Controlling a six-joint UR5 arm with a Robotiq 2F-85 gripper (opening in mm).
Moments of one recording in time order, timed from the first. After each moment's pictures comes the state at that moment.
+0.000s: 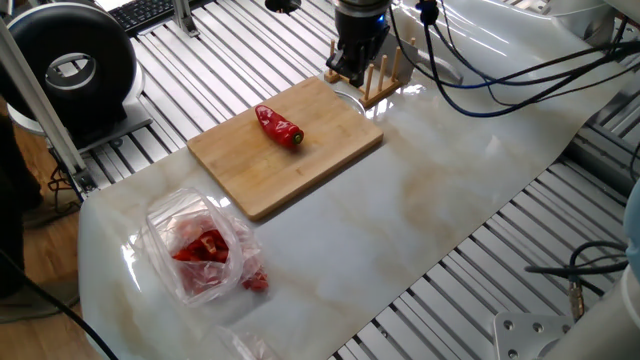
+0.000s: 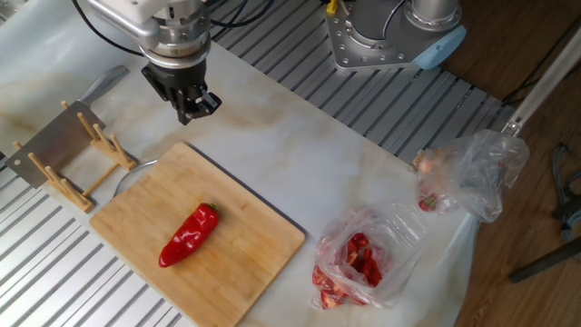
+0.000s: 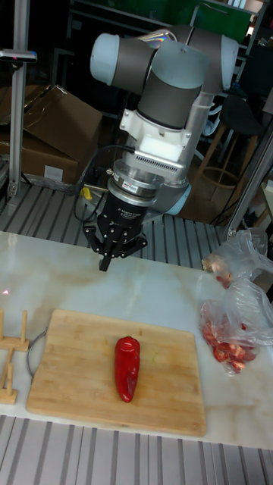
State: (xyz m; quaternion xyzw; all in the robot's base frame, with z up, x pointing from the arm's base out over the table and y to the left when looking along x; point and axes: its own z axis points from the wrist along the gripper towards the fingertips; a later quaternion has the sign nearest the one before) arm 0.553 -0.047 0.178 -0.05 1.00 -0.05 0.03
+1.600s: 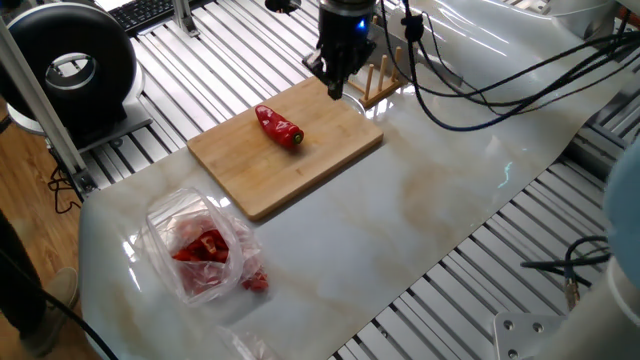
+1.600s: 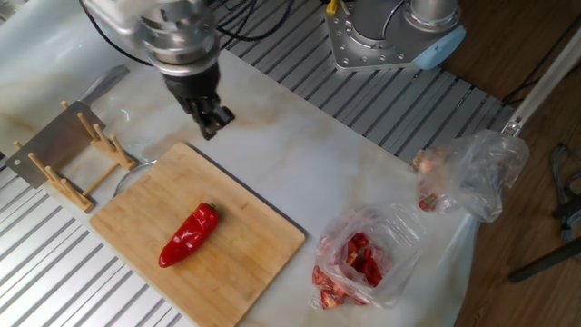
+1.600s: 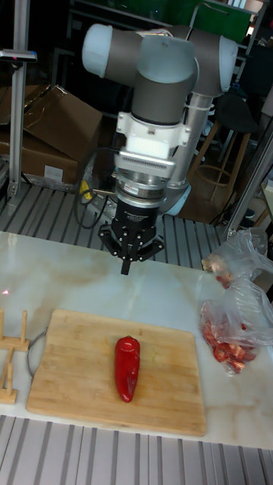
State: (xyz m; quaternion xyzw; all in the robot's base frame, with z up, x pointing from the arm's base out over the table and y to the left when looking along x) arm 0.562 -0.012 0.184 0.06 1.00 0.04 0.01
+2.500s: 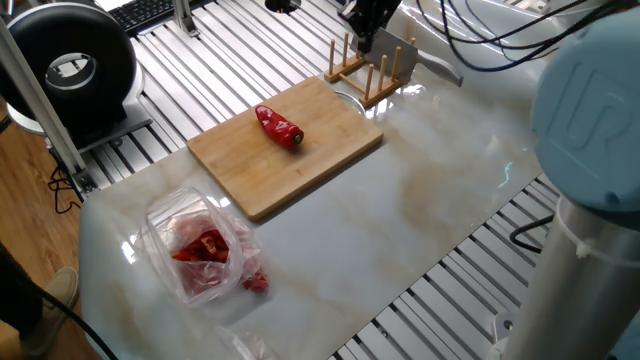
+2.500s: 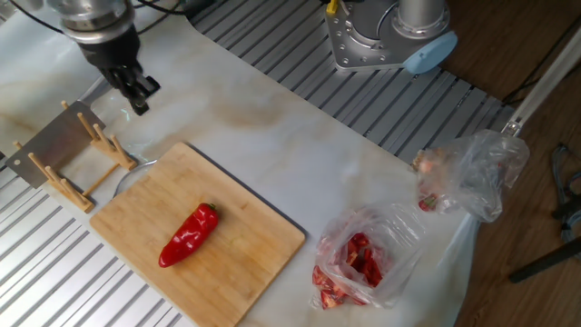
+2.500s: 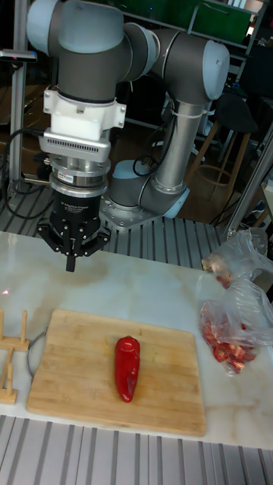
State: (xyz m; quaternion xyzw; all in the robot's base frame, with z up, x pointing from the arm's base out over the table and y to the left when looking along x) arm 0.595 -0.112 0.197 0.01 1.00 0.03 0.01
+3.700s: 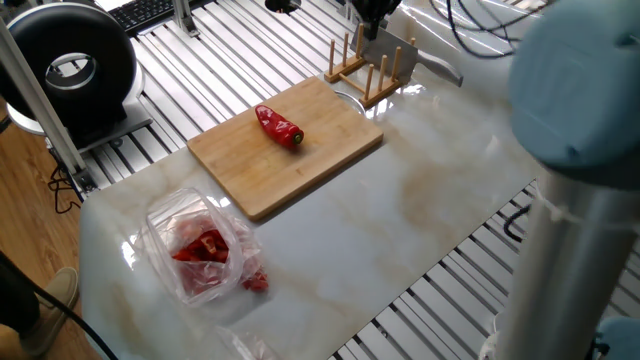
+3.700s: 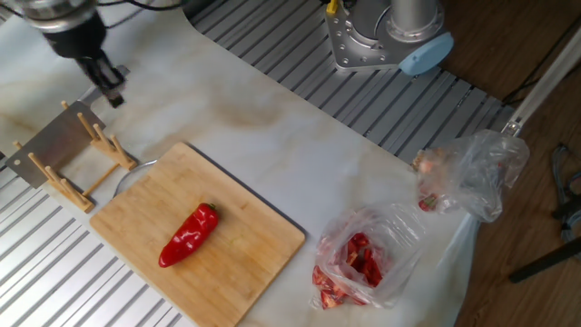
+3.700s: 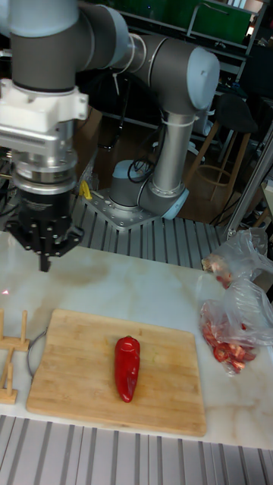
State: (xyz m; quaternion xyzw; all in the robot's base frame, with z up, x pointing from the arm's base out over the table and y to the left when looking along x) arm 0.619 -0.164 0.204 0.06 1.00 0.04 -0.01
